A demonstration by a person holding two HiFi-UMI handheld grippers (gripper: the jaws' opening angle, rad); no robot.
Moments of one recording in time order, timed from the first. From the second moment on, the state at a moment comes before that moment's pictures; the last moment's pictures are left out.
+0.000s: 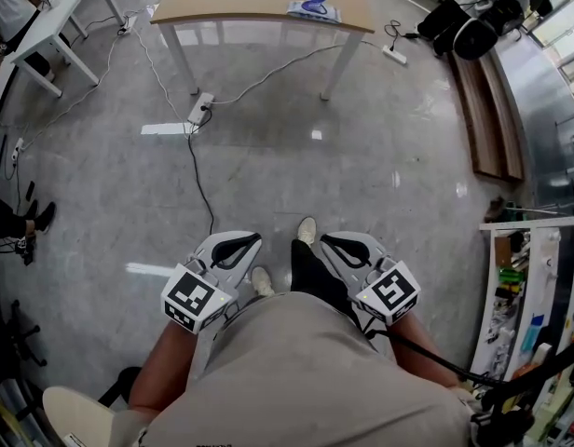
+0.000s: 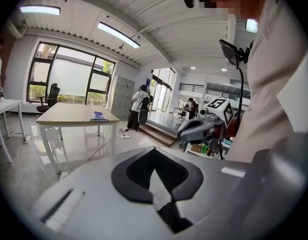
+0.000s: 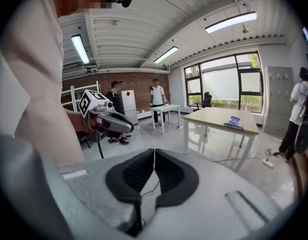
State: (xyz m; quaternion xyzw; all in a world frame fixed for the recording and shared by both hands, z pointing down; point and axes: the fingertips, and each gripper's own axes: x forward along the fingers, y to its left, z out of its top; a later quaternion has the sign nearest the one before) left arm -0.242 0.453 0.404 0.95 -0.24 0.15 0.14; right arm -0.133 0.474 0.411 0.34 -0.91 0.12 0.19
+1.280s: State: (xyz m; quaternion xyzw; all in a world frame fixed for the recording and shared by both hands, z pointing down) left arm -0.037 0.099 0.394 0.94 -0.27 0.16 0.13; right arm 0.046 0.121 0.418 0.31 -0.93 0.12 0.15
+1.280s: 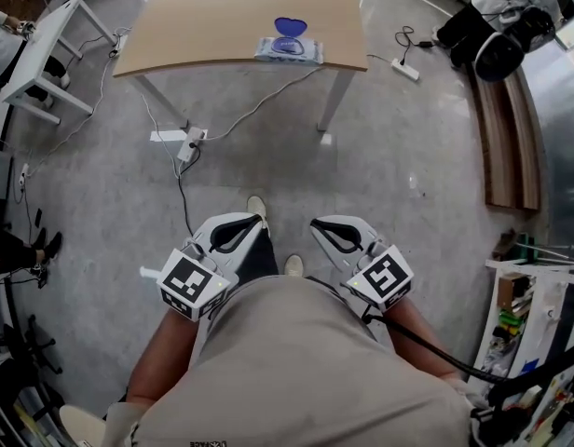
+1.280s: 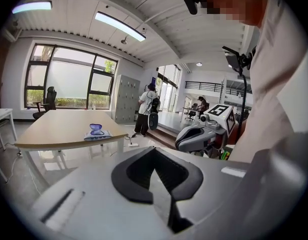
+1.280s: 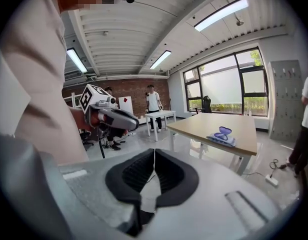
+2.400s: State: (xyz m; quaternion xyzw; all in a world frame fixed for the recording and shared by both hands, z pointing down) left arm -0.054 -0.237 0.416 0.96 -0.19 0.16 0.11; right arm 0.026 -0.214 0.428 0.37 -0.90 0.13 0.20
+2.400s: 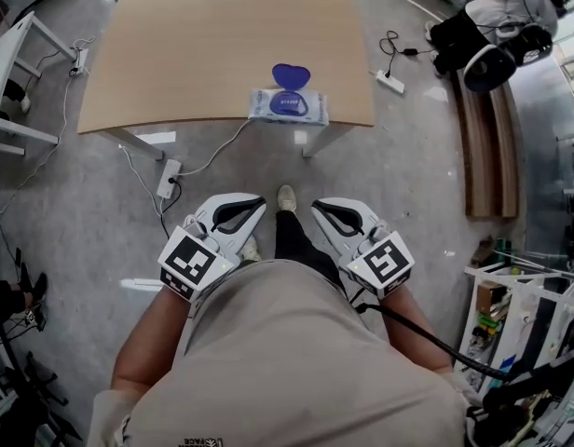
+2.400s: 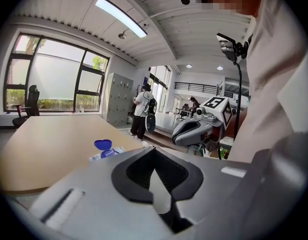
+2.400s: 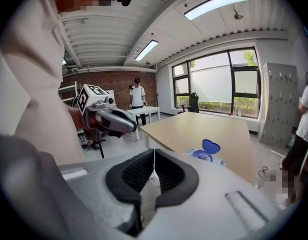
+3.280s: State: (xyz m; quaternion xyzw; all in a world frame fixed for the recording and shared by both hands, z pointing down) left arm 0.033 -0.416 0.486 0.92 -0.25 0.24 0.14; right arm 0.117 -0.416 0.515 0.28 -0.92 0.12 0.25
